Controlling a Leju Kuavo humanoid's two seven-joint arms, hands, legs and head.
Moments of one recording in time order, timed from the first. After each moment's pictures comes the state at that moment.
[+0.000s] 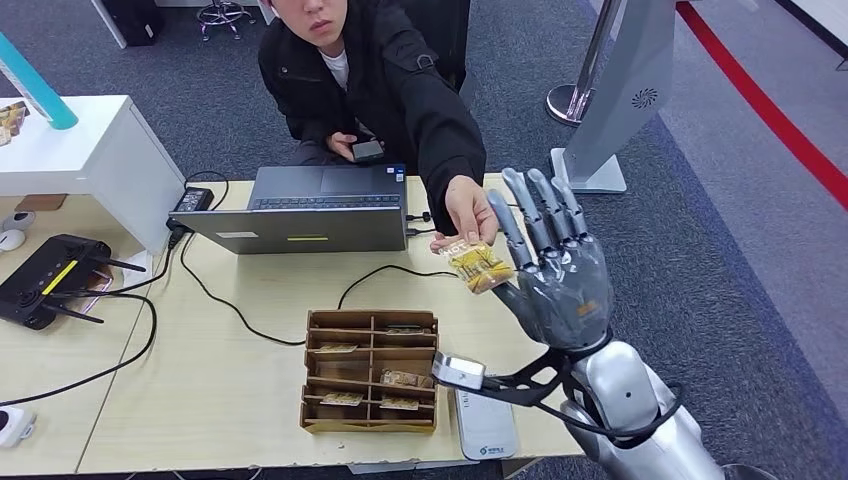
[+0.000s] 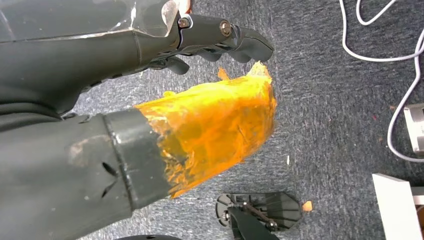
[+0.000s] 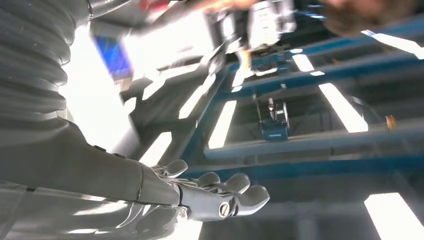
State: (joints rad) left arm -0.04 -0.18 0.56 -0.26 -0.75 0.33 -0.17; right arm -0.24 -0.22 0.55 -1.87 1.40 -0.38 0.07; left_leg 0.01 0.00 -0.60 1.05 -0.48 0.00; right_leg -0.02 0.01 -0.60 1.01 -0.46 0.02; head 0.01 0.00
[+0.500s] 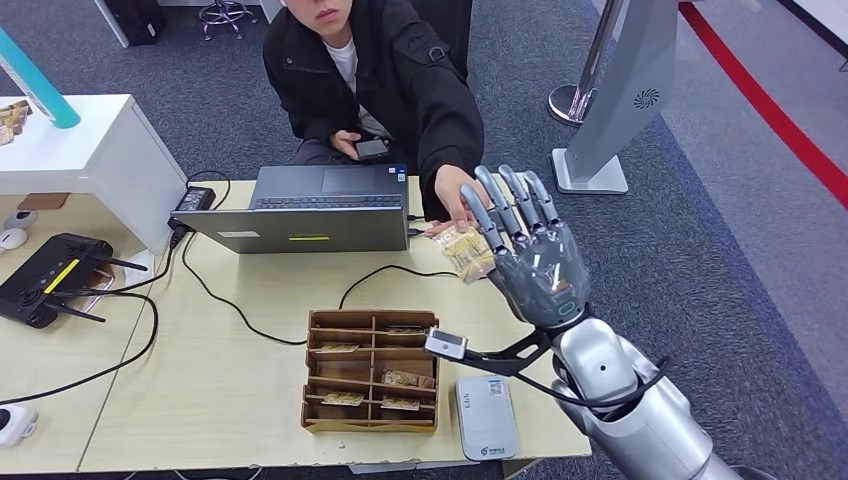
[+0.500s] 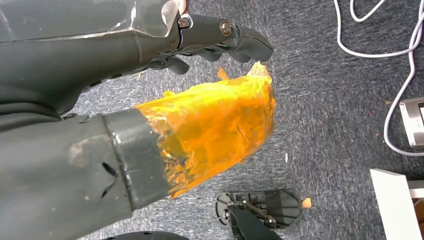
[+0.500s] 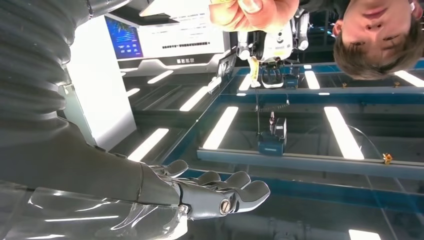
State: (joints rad) left arm -0.05 -0.19 0.55 -0.26 -0.77 0.32 -0.16; right arm -0.34 -0.24 0.62 -1.72 1.46 -0.33 0.15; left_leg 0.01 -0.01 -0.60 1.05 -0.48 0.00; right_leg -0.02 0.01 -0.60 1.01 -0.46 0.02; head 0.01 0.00
